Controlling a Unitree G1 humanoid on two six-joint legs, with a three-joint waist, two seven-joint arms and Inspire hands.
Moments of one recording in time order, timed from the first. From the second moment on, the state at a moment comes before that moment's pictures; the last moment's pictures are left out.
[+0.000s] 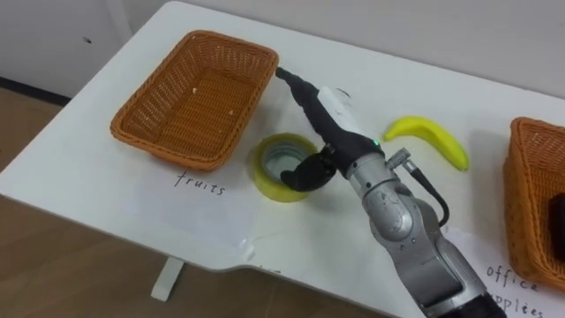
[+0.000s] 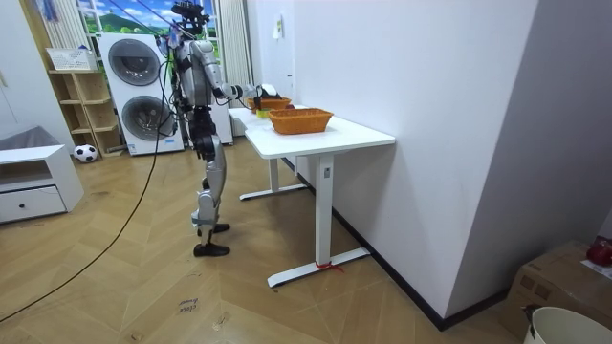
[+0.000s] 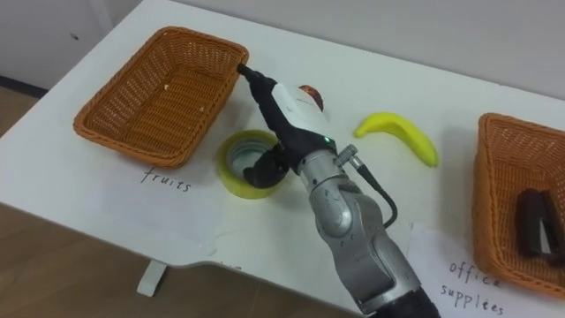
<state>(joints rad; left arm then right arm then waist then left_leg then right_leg) 0.24 0.16 0.02 0.97 0.28 0.12 0.18 -0.23 -0.20 0.40 0.06 -0.59 0.09 0.03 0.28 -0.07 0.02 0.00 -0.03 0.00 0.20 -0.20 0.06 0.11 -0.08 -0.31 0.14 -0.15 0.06</state>
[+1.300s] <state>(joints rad) 0.29 0.16 0.01 0.96 0.28 0.13 0.15 -0.22 -0.20 0.37 0.14 -0.55 0.10 -0.01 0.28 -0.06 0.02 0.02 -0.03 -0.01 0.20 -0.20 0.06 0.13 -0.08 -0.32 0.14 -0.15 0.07</state>
